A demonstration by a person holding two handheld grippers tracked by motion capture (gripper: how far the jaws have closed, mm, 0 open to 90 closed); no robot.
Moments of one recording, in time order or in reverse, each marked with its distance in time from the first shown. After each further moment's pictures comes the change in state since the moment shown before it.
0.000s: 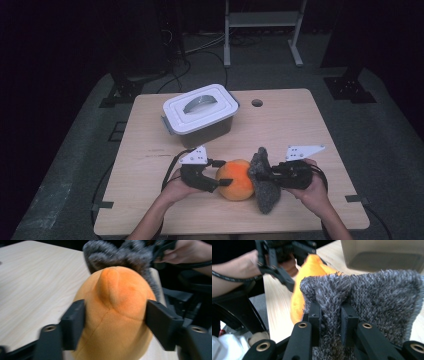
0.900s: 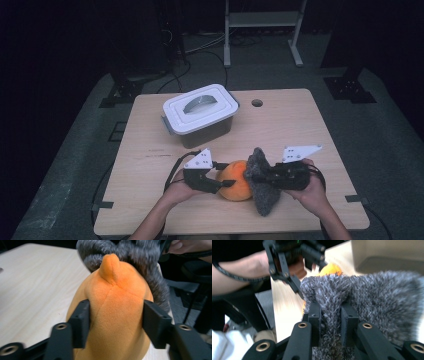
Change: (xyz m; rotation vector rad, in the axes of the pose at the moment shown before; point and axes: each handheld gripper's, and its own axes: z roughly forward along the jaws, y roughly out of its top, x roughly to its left) left arm -0.011 0.006 0.005 0.039 0.048 0.073; right arm 0.012 0.009 0.004 0.010 0.043 -0.049
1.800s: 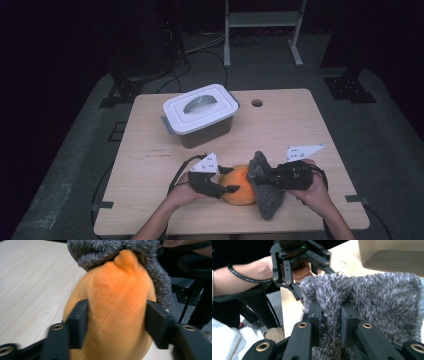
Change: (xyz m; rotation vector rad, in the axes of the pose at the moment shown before) left arm -0.007 -0.002 0.012 0.016 -0.023 0.013; right arm -0.012 -0.008 -0.007 -0.015 0.074 0.052
